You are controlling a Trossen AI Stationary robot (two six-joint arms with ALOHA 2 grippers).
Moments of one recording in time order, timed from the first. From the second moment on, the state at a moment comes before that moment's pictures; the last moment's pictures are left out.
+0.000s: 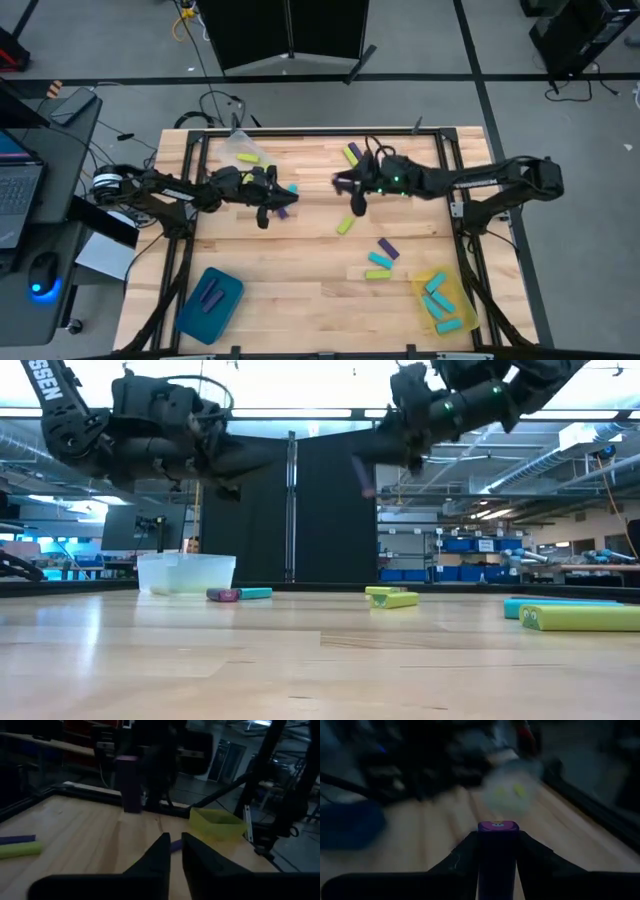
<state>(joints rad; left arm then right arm) 0.27 1.38 0.31 1.11 0.35 -0.24 -0.18 1.37 0.74 0.36 0.05 0.18</state>
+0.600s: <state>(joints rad) 0.20 1.61 0.58 1.09 0.28 -0.21 -0.04 1.44 0.74 0.61 0.09 0.08</state>
